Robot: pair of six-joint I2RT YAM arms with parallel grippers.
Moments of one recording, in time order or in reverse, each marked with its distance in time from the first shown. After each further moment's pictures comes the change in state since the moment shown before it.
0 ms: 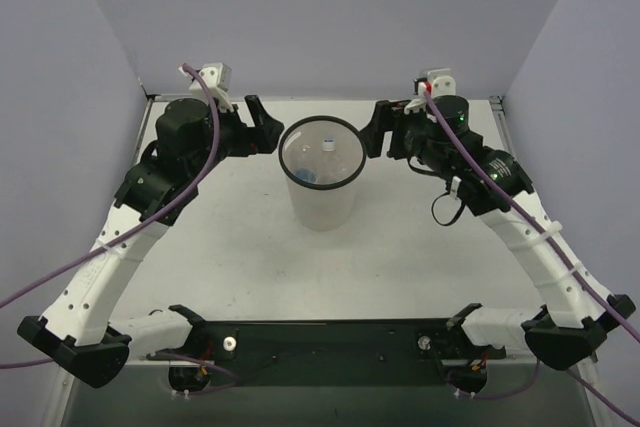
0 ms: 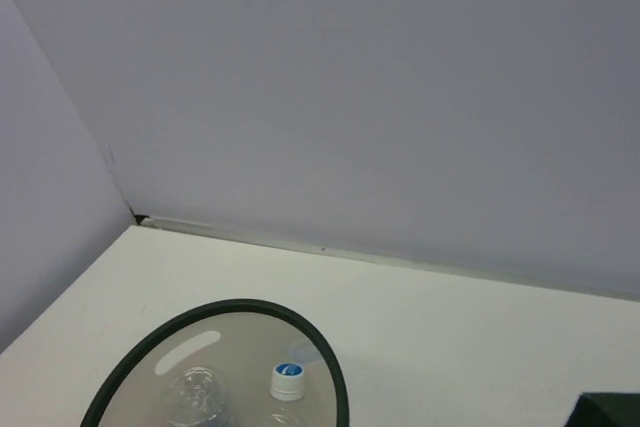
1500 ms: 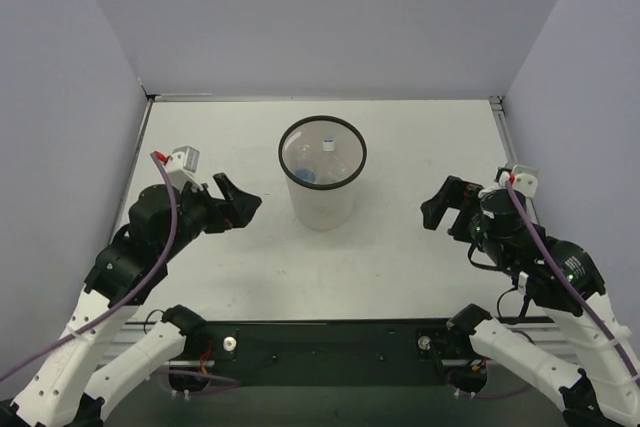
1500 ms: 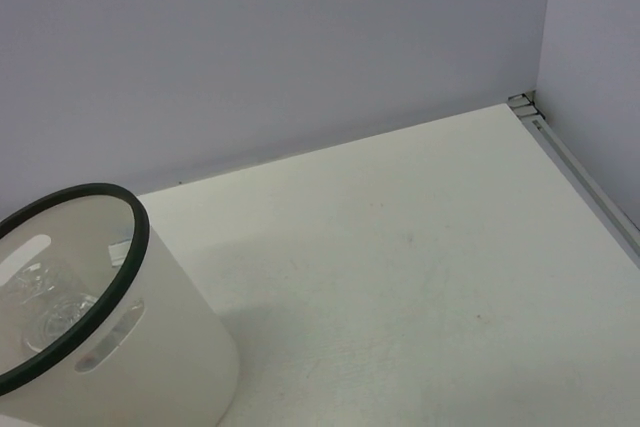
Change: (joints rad) left arm 0.000 -0.492 -0.487 -0.132 0.060 -0.223; right arm 0.000 -0.557 -0.368 -0.427 0.276 0.359
